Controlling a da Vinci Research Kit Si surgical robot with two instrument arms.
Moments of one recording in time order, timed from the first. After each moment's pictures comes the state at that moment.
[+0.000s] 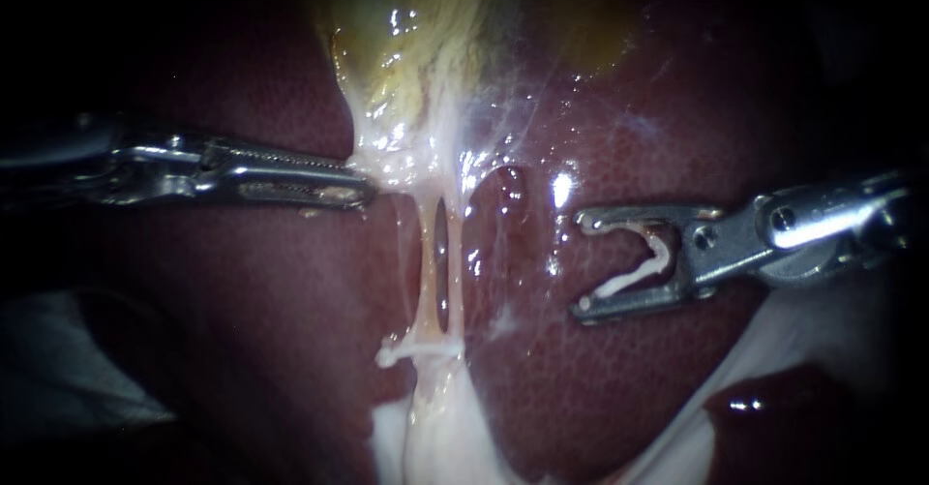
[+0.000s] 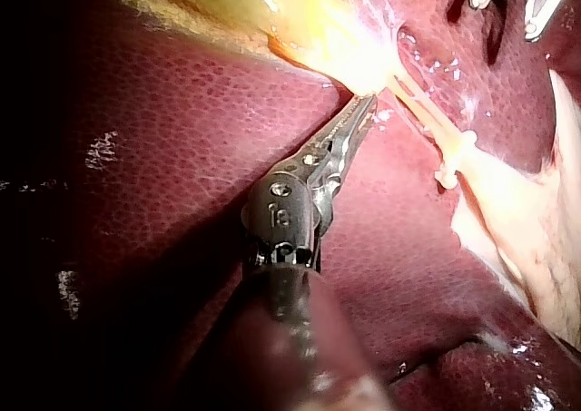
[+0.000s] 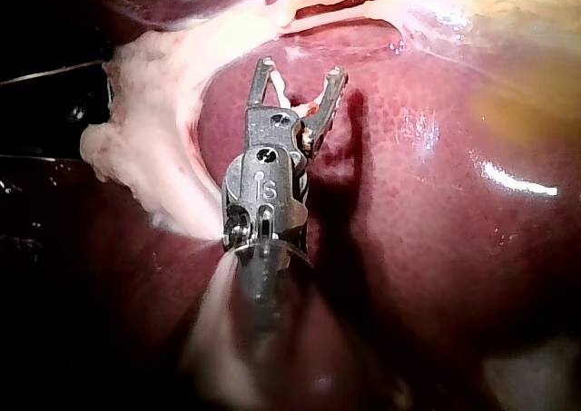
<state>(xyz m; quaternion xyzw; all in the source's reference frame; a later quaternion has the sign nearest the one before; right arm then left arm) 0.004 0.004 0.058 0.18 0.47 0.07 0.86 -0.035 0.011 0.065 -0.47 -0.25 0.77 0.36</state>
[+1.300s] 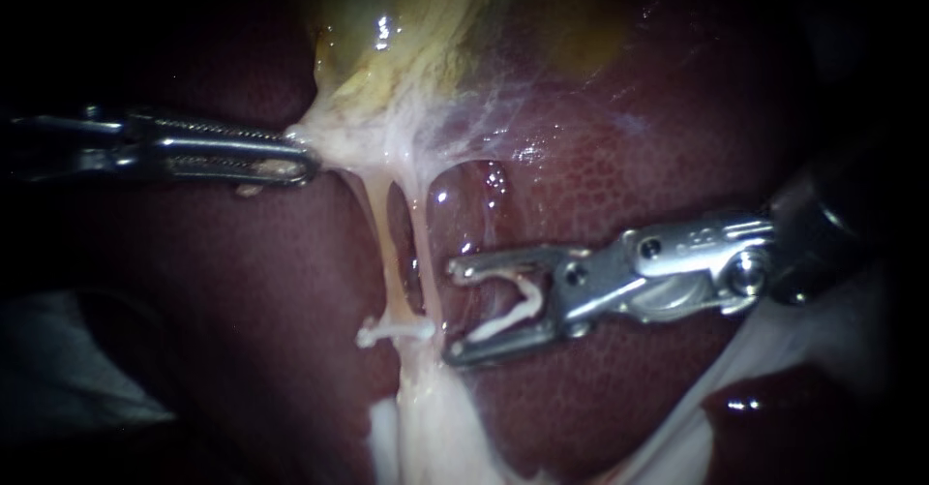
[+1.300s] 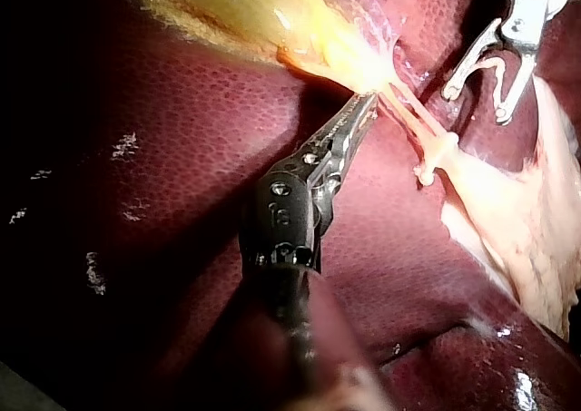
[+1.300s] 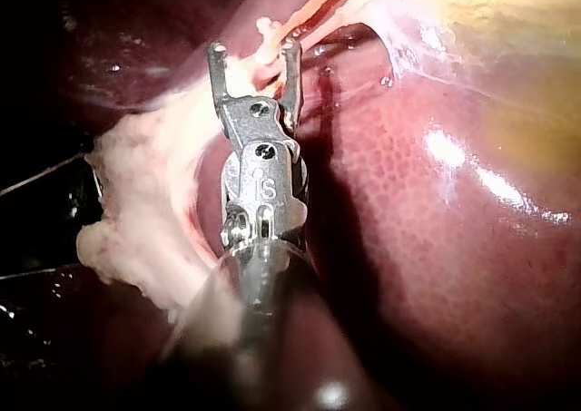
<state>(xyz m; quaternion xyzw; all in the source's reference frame) 0.016 0.001 0.061 0.29 0.53 0.11 0.79 -0.031 0.013 0.058 -0.49 -0.23 0.76 0.36</state>
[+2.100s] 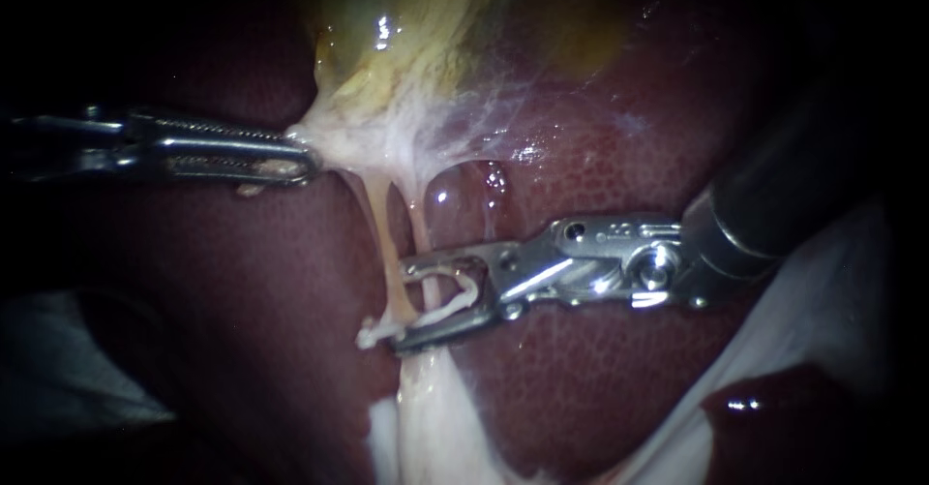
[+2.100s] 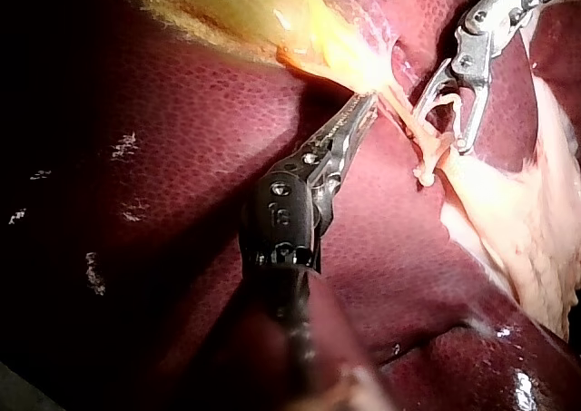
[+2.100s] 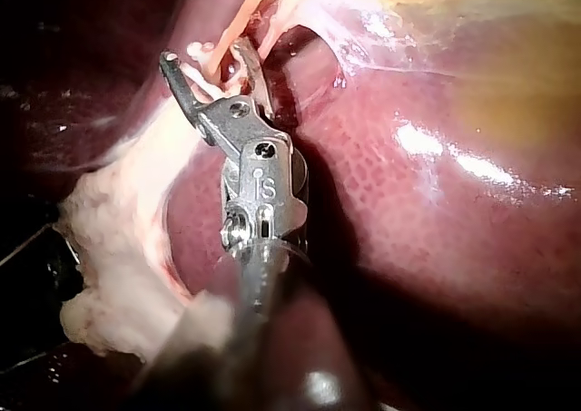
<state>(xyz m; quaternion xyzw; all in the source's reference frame) 0.020 0.001 0.068 0.36 0.55 0.13 0.74 -0.031 0.013 0.057 -0.49 -0.23 0.76 0.36</state>
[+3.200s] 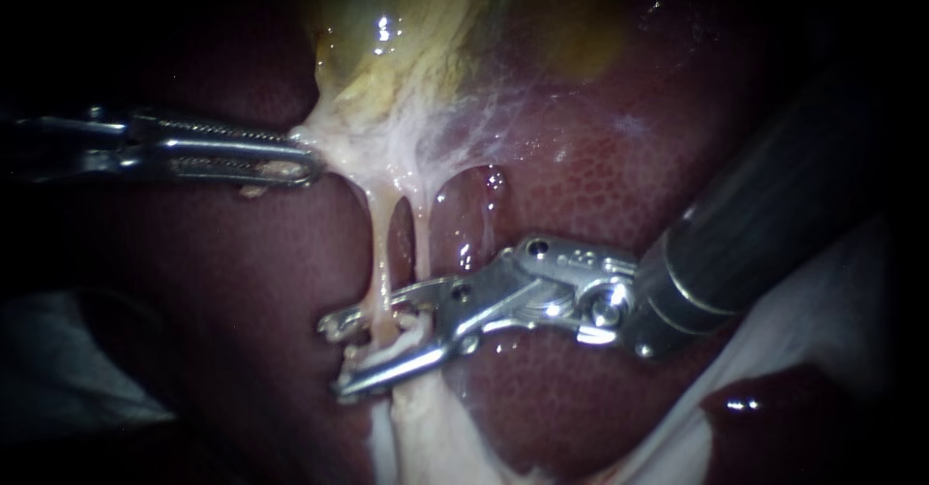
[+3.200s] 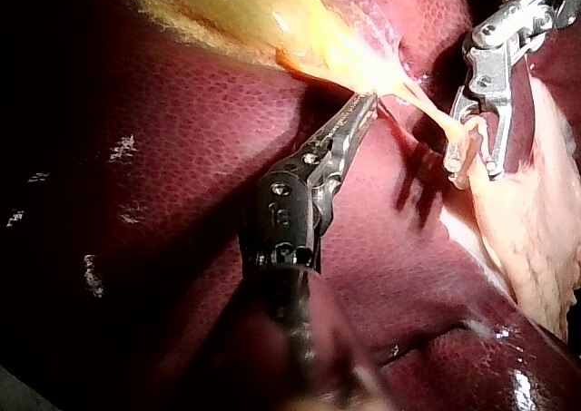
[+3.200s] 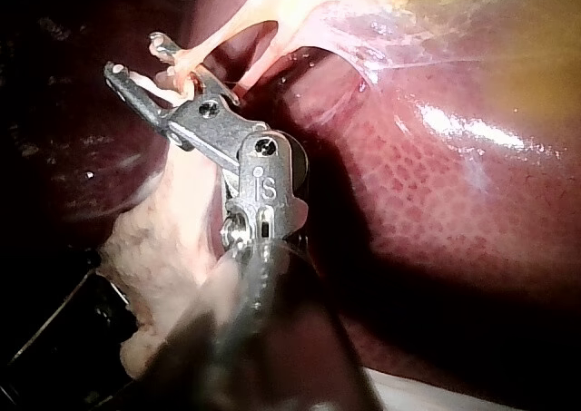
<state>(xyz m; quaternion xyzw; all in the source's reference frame) 0.023 0.000 0.065 0.44 0.61 0.09 0.65 -0.032 0.013 0.058 -0.49 -0.23 0.76 0.36</state>
